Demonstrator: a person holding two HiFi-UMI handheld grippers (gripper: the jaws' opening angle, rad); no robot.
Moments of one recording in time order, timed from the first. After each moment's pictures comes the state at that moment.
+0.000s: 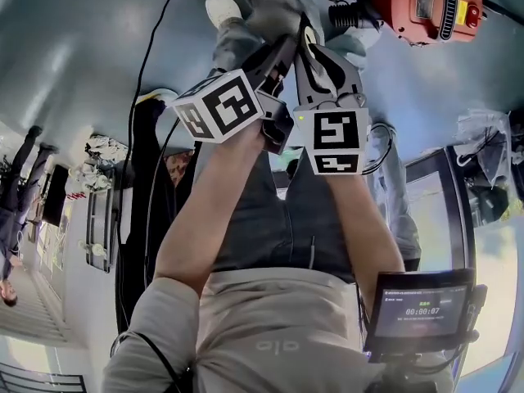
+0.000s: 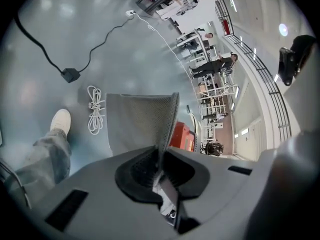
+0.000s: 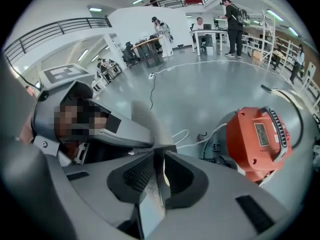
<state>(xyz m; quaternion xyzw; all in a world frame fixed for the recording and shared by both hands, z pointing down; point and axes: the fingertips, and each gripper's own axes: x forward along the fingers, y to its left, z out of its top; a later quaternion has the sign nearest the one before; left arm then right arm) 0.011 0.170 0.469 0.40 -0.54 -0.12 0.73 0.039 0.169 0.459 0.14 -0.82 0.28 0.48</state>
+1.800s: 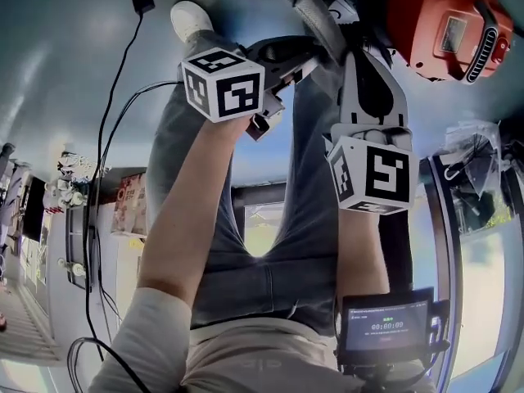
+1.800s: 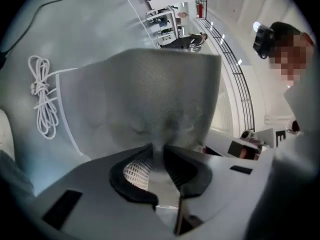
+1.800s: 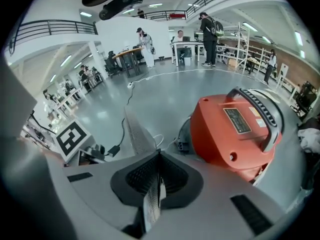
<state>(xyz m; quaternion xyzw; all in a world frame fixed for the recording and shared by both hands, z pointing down) 0.086 0.146 0.591 0.60 -0.38 -0.13 0.69 0.090 0.094 0.523 0.27 -0.82 0.25 0.44</state>
